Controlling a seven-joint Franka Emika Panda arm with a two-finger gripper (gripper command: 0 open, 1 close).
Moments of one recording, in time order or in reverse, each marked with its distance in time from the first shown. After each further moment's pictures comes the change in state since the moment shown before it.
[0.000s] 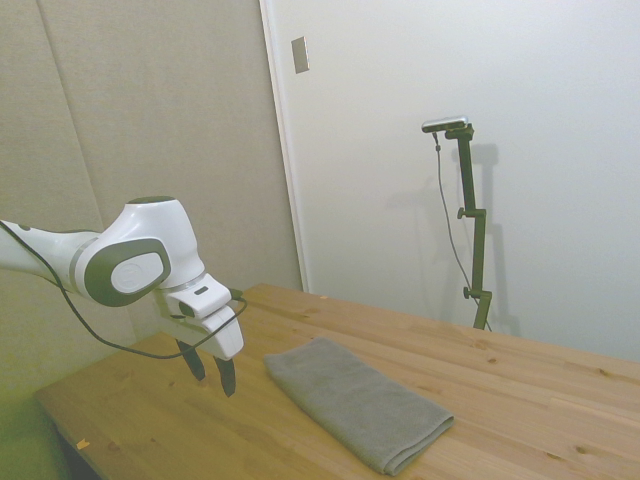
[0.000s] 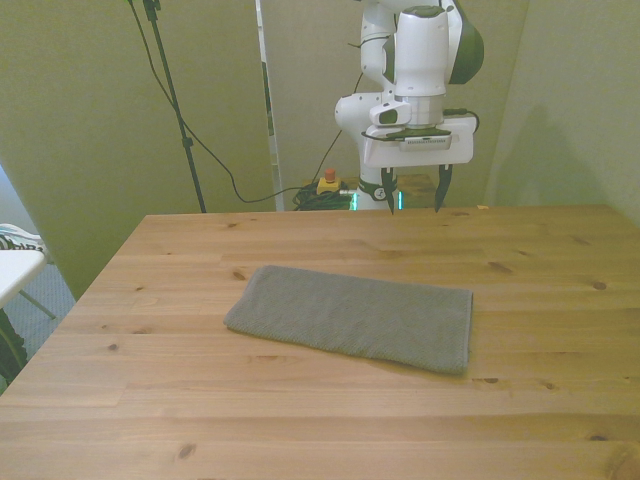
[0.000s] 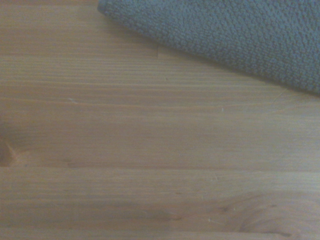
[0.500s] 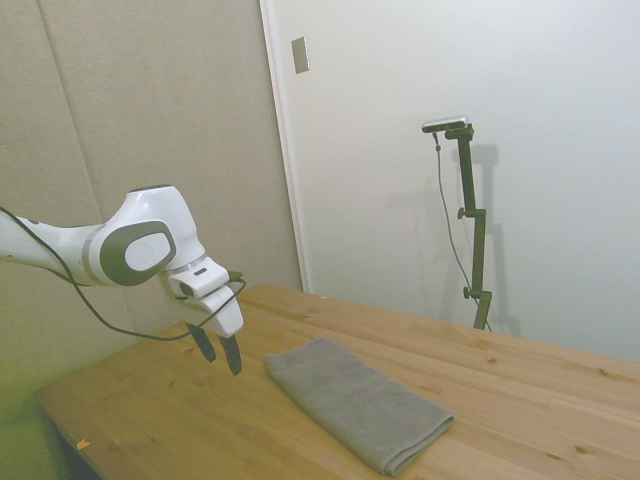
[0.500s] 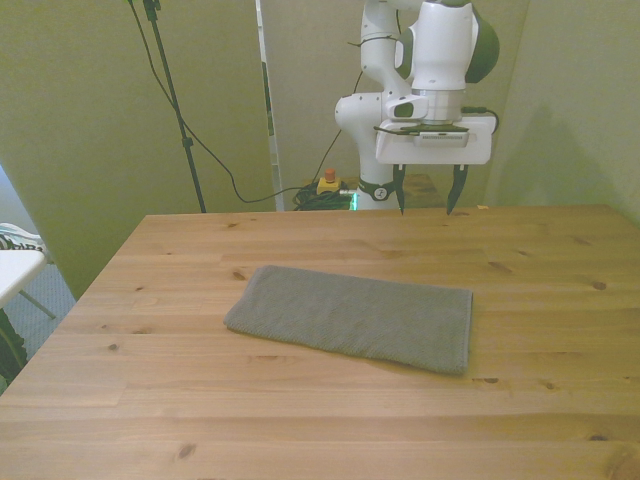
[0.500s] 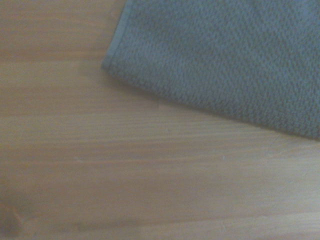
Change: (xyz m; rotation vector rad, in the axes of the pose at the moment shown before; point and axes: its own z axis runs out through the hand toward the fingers) arm 0.001 -0.060 -0.006 -0.054 0.113 0.102
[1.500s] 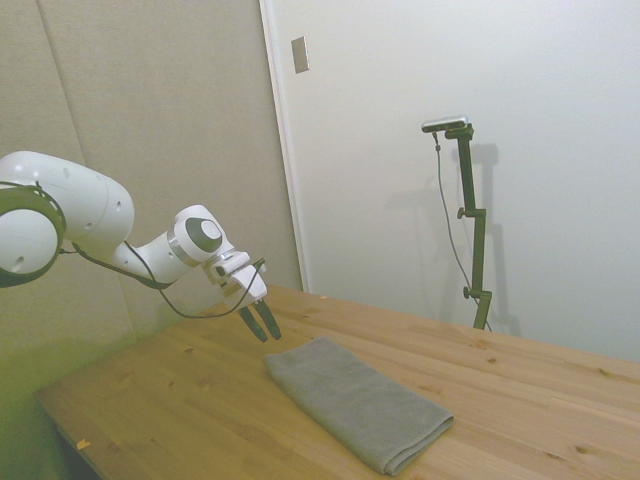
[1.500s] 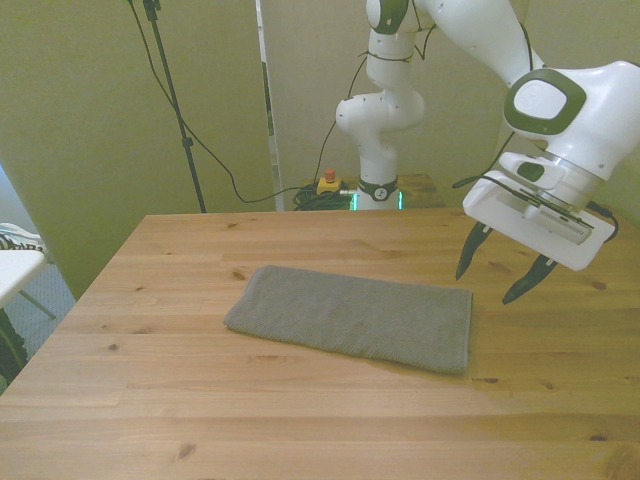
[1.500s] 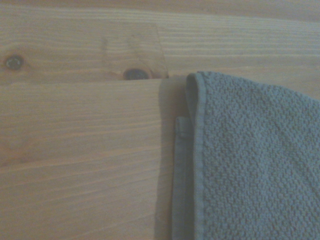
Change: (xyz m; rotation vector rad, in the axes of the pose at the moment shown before) arm 0.000 -0.203 0.076 -0.268 0.310 0.088
